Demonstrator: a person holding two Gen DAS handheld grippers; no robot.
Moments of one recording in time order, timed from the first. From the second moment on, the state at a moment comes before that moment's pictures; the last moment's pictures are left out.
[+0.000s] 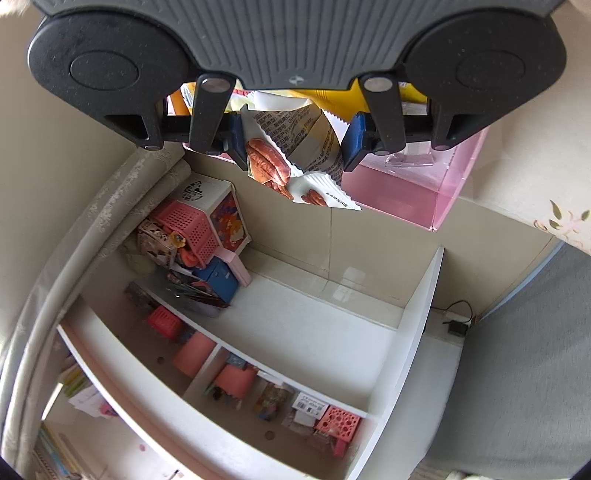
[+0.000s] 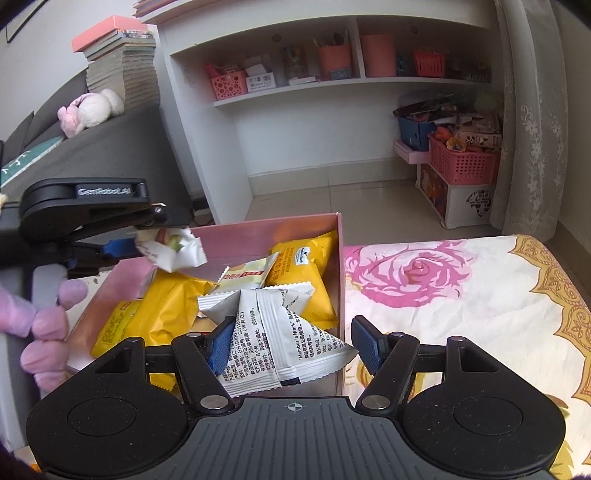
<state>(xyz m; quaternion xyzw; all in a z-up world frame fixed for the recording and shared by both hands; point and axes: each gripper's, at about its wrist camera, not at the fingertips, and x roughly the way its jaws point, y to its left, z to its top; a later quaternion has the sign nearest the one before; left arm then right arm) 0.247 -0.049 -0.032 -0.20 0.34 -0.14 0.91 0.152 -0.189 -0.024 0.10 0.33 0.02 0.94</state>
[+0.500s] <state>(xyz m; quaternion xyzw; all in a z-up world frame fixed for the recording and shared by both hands) 0.256 -0.033 -0.038 -0.15 0.35 -0.08 0.92 0.153 -0.183 -0.024 0.09 0.34 0.03 0.94</state>
